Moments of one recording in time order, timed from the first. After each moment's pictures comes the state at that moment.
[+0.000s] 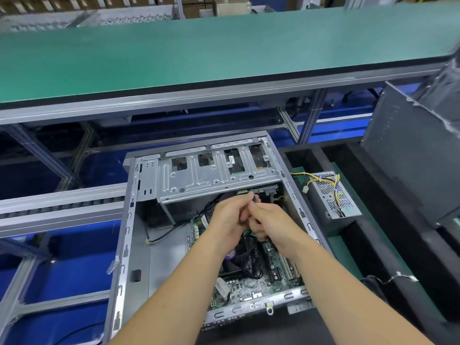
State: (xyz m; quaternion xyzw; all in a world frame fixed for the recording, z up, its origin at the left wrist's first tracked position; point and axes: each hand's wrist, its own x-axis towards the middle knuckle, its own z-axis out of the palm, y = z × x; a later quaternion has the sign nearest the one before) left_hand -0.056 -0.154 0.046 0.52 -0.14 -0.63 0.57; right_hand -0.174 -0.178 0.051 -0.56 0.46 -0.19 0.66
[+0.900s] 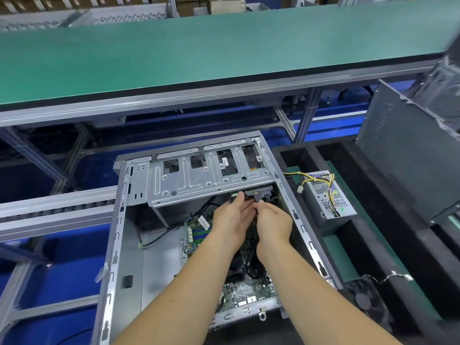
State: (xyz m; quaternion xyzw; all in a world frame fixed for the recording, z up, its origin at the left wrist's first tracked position) left_hand -0.074 -0.176 0.030 0.51 0.02 -0.61 0.60; right_hand -0.150 -0.172 0.043 -0.24 0.62 -0.45 0.60
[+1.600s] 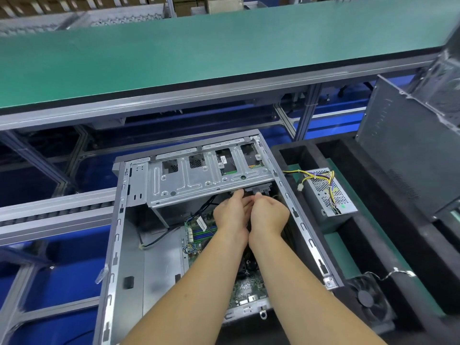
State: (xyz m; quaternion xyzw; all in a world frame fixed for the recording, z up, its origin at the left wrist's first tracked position) left_hand -0.091 -0.179 0.049 0.56 0.04 -0.55 0.61; right_hand -0.134 -0.180 0.050 -0.24 0.65 -0.46 0.55
